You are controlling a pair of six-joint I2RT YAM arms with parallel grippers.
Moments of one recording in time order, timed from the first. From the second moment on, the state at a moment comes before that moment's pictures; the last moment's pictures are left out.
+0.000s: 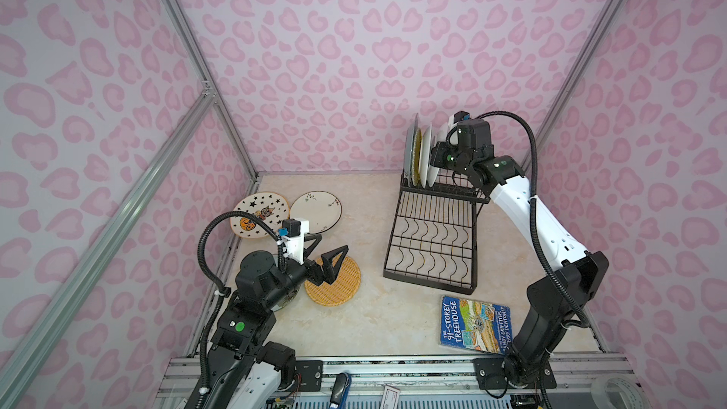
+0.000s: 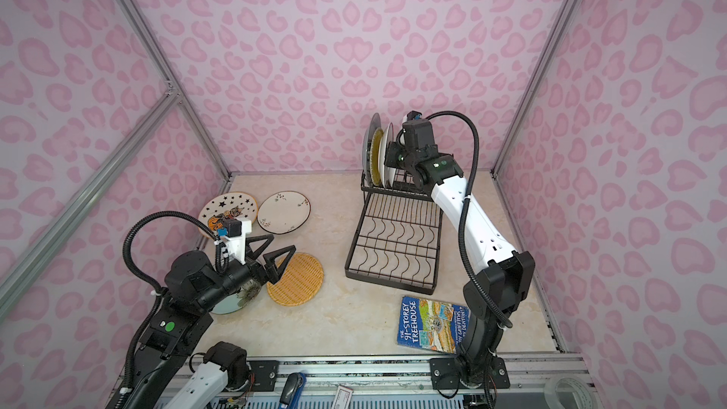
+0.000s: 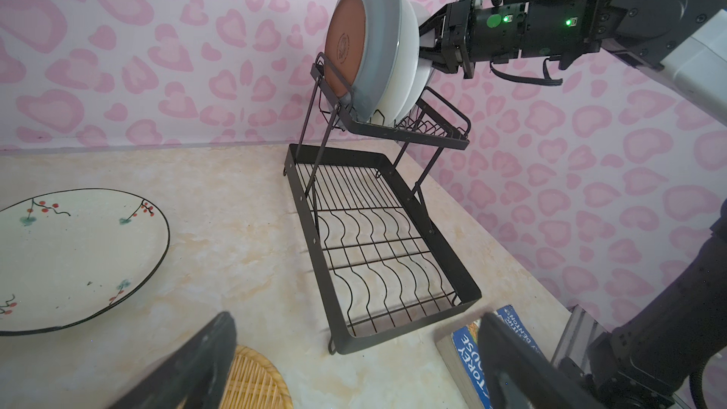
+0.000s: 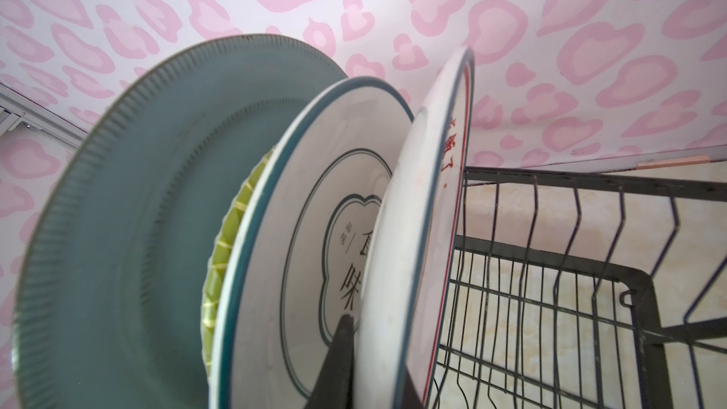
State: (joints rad) left arm -0.32 0.55 0.69 -0.31 0.39 -0.31; right arm 0.39 1.79 1.94 -0.63 0.03 0.46
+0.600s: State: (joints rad) left arm -0.31 0.55 0.69 -0.31 0.40 -0.31; right arm 0.40 1.80 1.98 -0.65 0.03 0.44
